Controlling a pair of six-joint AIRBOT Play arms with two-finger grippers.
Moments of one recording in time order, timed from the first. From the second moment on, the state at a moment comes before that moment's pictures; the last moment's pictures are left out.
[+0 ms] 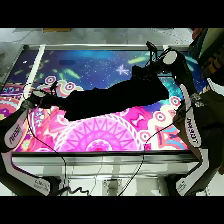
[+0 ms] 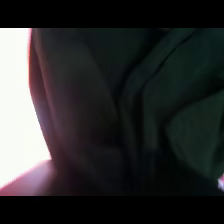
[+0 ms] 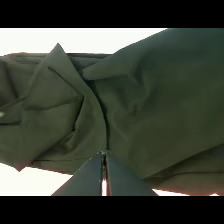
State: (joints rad) left arm 0.10 -1.77 1.23 0.71 -0.91 -1.15; right arm 0.17 -1.83 1.99 -1.06 1.23 1.57
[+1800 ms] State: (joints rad) left arm 0.12 -1.38 1.55 0.96 -1.19 -1.25; right arm 0.71 -2.19 1.99 -0.80 0.56 1.70
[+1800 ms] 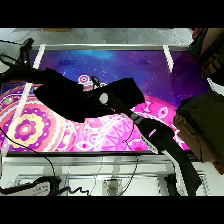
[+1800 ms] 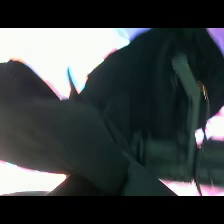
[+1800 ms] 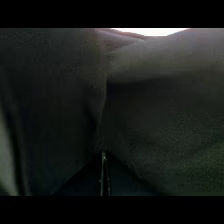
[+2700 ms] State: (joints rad) left arm -0.30 -1.64 1.55 0.72 -0.70 -1.46; right arm 0.27 -1.86 1.99 -1.16 1.01 1.70
